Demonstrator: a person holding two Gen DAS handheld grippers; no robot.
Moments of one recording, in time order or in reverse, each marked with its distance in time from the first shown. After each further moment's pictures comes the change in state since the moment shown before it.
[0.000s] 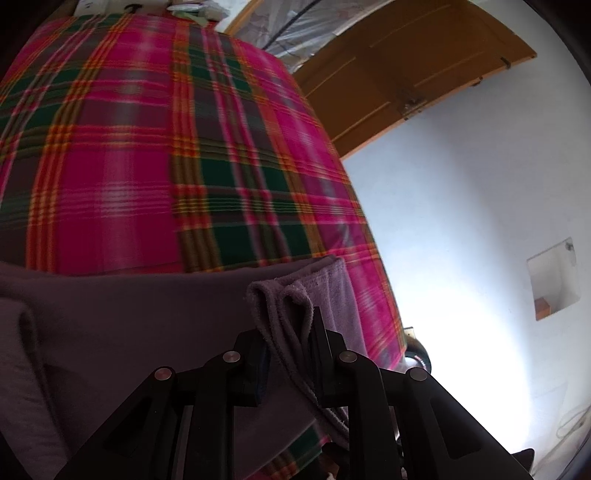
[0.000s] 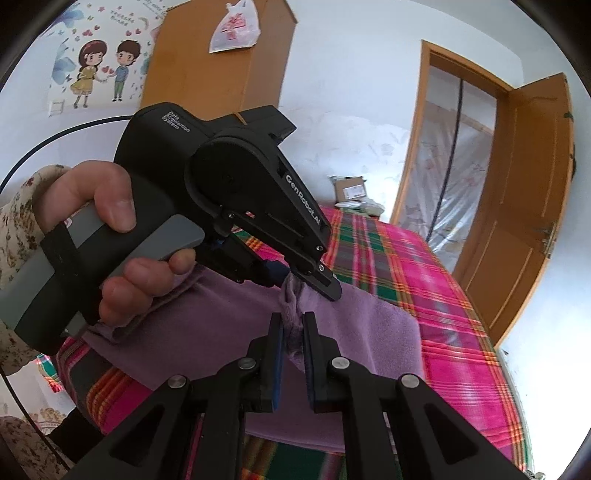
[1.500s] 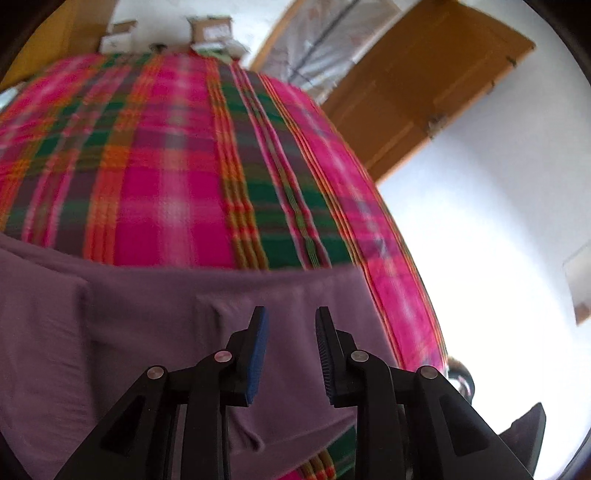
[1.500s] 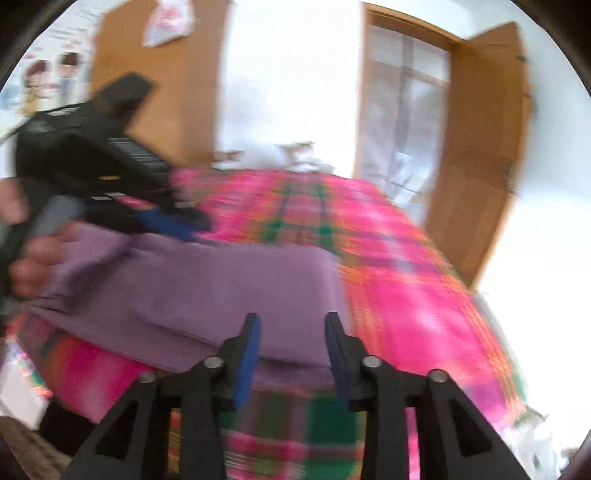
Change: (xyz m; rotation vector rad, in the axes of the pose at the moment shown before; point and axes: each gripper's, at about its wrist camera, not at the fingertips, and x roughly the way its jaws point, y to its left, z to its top) left arm 0.002 0.002 -0.024 0.054 -0.101 0.164; right arm -0.052 -0.054 -0.079 0.198 0.131 -0.197
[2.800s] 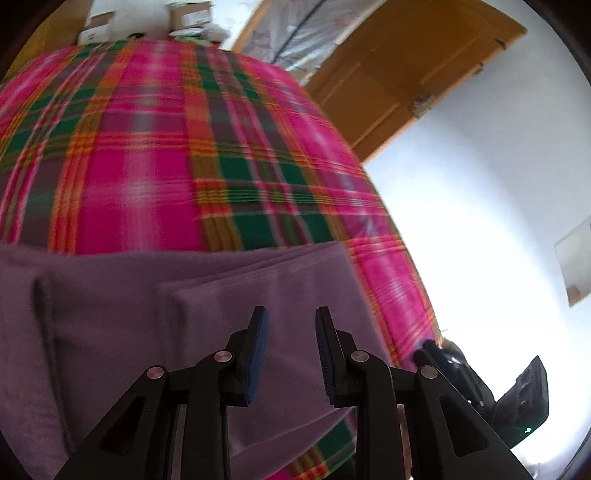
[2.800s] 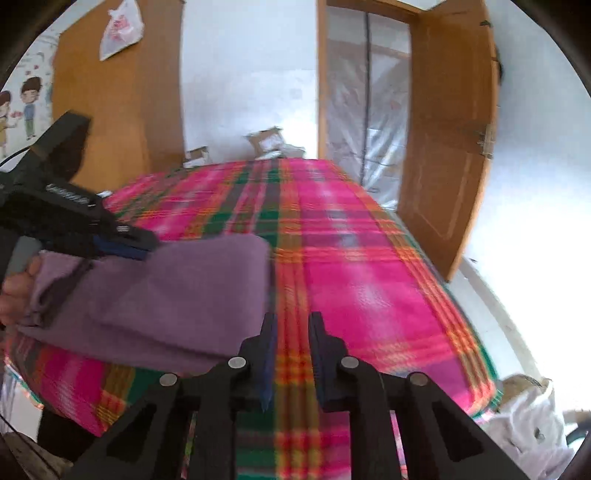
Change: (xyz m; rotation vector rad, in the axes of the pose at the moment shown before) left arm 0.013 -0.020 0.002 0.045 0.048 -0.071; right arm 0.005 -0.045 0.007 0.089 0.038 0.062
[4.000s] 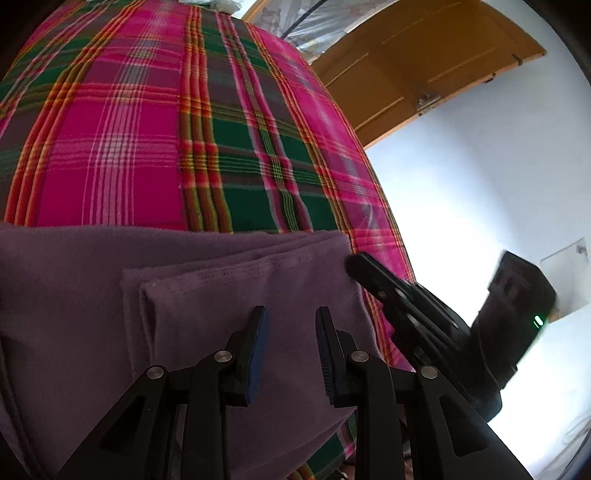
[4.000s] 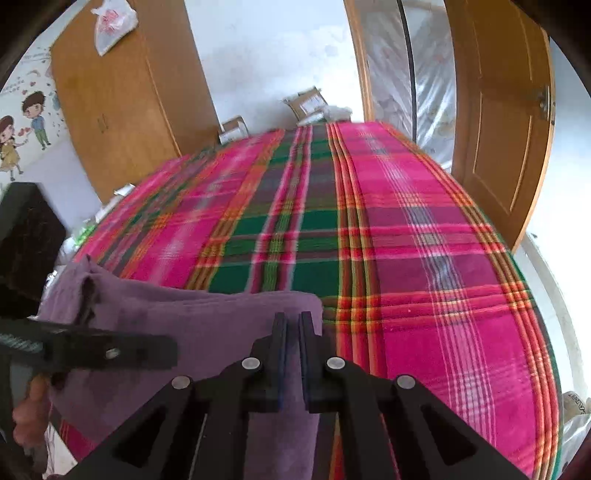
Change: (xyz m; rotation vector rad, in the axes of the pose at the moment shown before) left arm 0.026 0.027 -0.003 -0.109 0.057 -0.062; right arm 0.121 0.003 0.064 0.065 0.206 0.197
